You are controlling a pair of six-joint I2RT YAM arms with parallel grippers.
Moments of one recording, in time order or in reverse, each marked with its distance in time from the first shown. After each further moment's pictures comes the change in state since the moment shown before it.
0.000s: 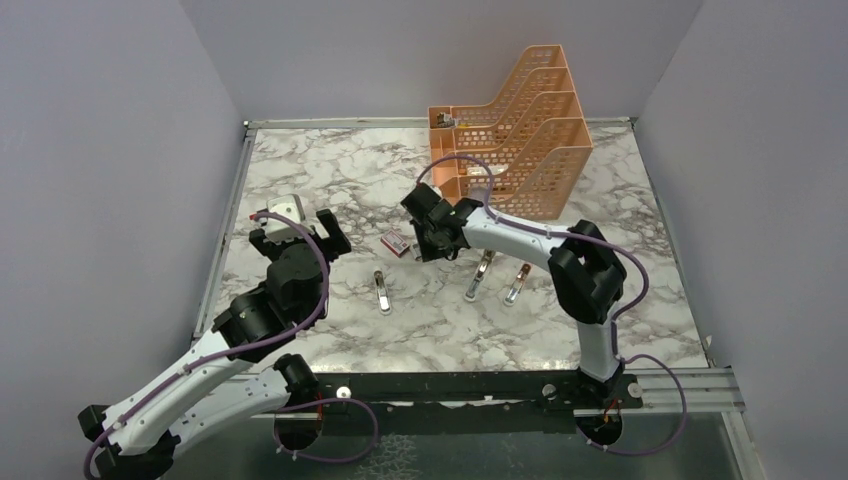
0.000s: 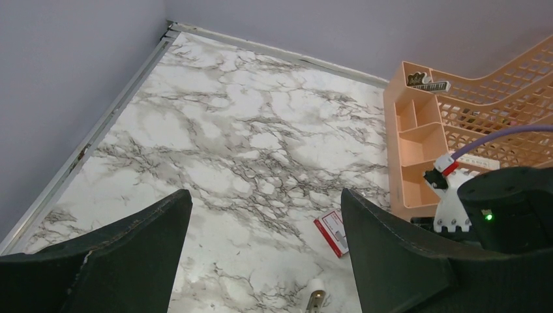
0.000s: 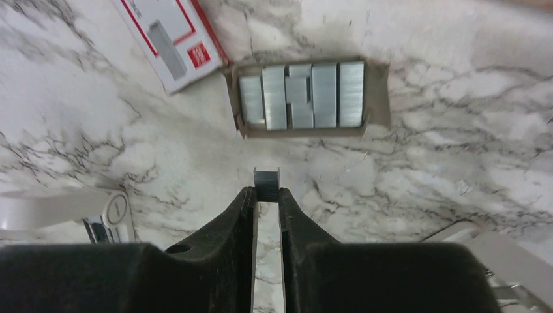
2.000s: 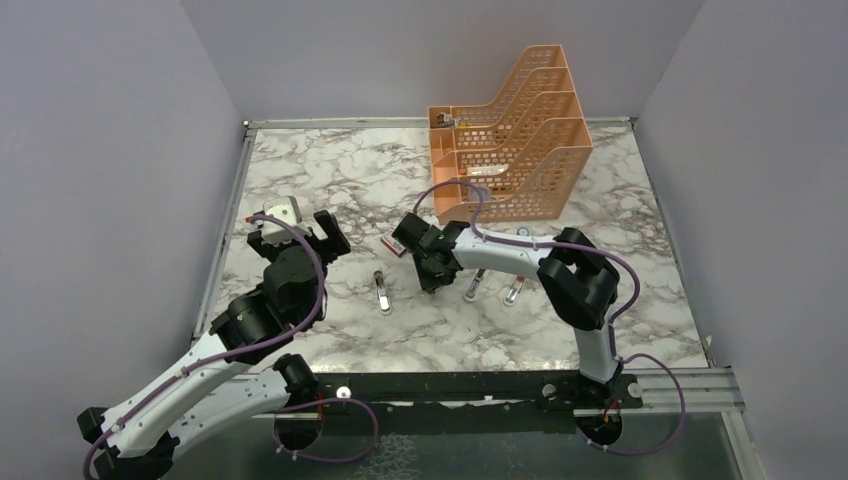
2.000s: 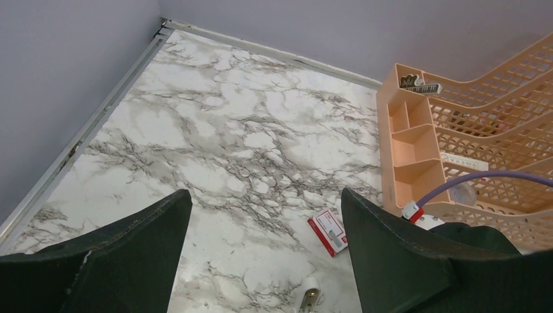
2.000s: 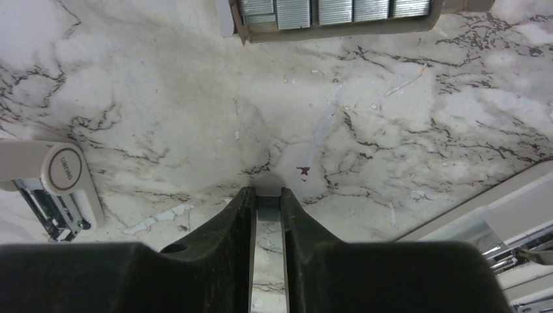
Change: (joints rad) left arm 0.000 -0.018 -0.008 0.000 0.009 -0.019; right arm 0.102 0.002 -0.120 -0.047 0.006 0.108
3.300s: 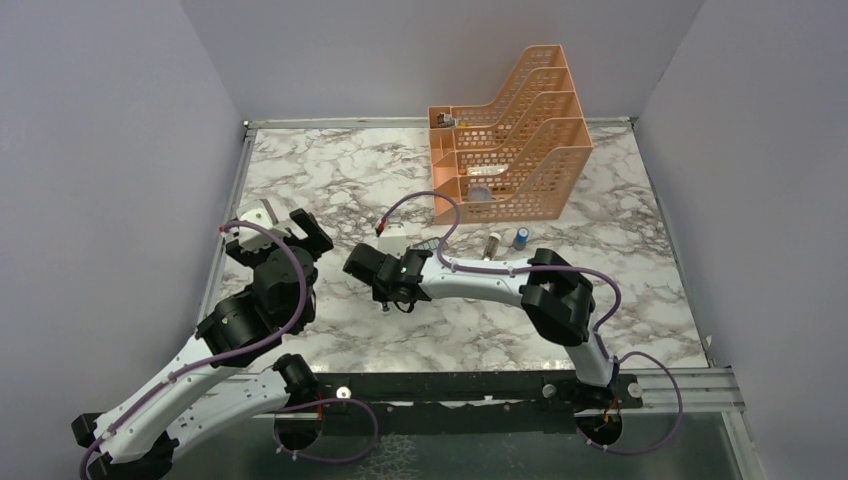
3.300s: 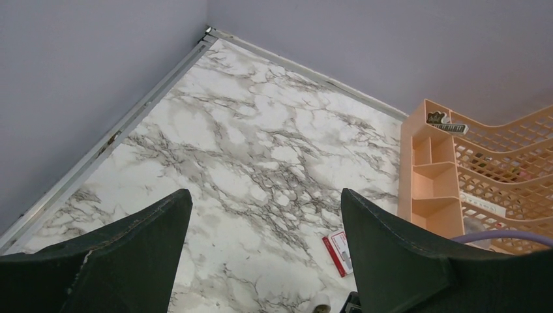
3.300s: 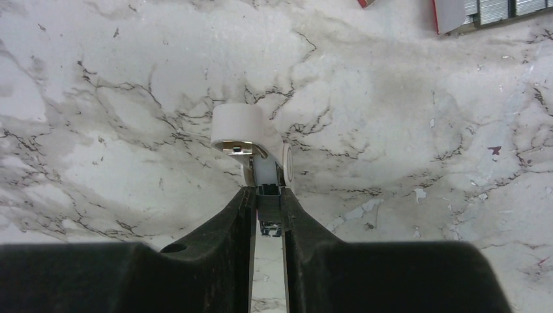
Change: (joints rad) left arm 0.000 -0.024 0.067 -0.132 -0.134 -0.114; right arm 0.243 0.076 0.184 0.067 0.275 0.351
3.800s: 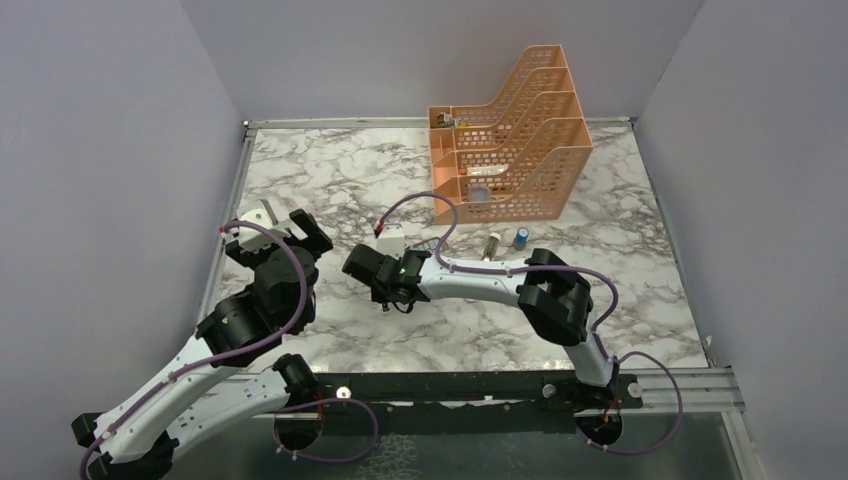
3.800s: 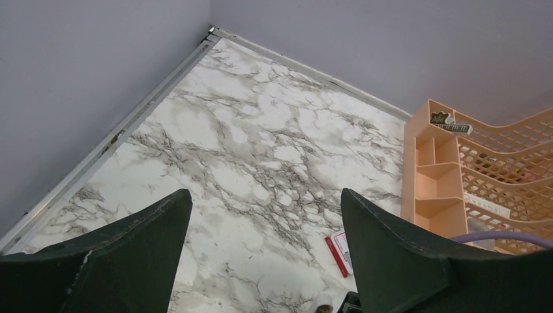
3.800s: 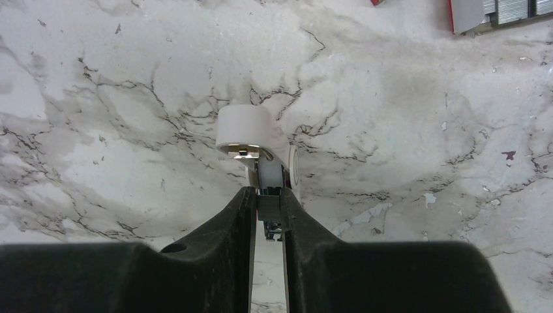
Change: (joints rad) left arm 0.000 0.003 0.002 -0.017 -0.008 -0.011; right arm 0.001 0.014 0.000 0.020 -0.009 -0.004
